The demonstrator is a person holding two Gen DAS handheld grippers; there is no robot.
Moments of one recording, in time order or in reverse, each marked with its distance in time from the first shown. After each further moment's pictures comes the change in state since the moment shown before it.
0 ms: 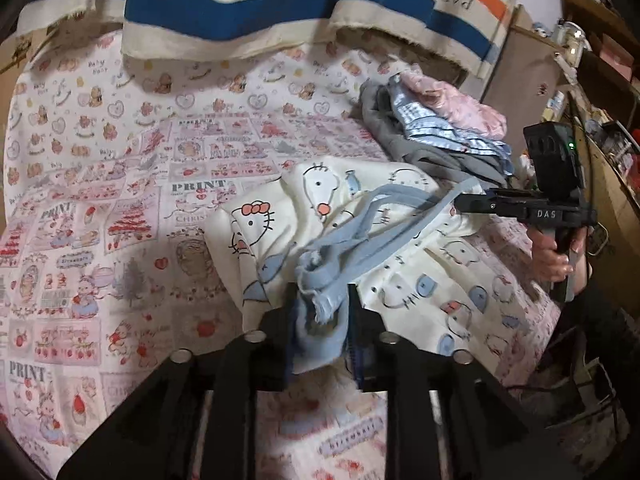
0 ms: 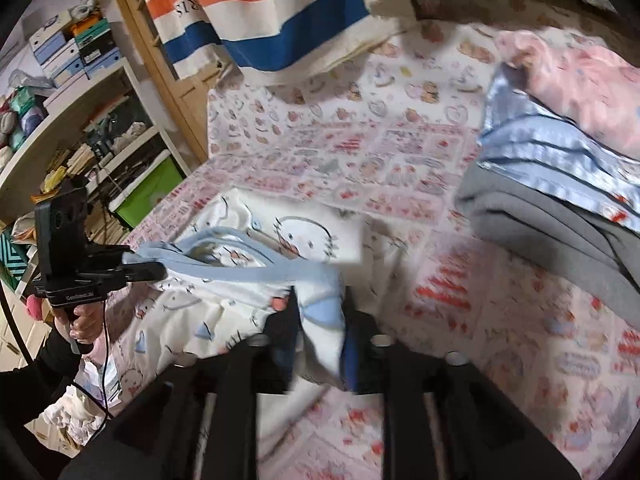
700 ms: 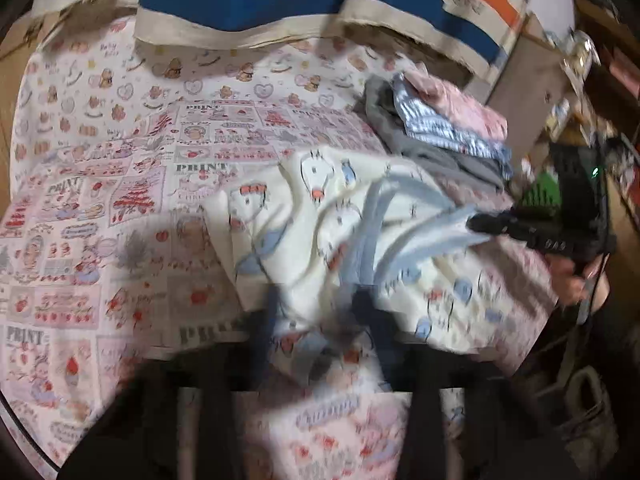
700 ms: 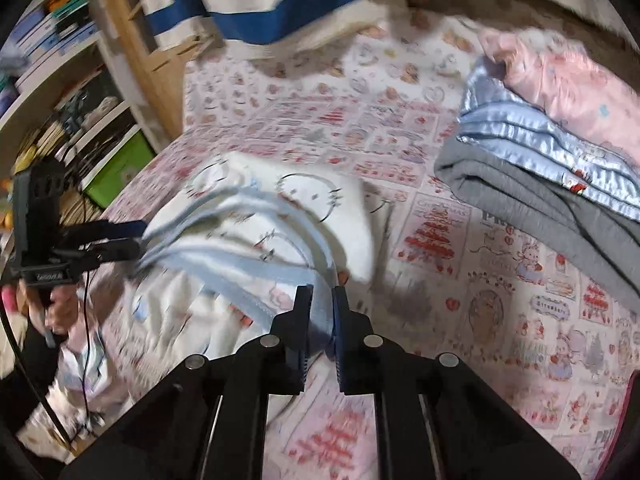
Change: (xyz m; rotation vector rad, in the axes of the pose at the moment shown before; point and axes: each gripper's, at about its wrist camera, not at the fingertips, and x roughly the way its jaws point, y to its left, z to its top) left arm -0.008 -0.009 -0.009 -0.054 0.057 0.019; right arm -0.014 0.040 -0.021 -0.075 0.107 -0.155
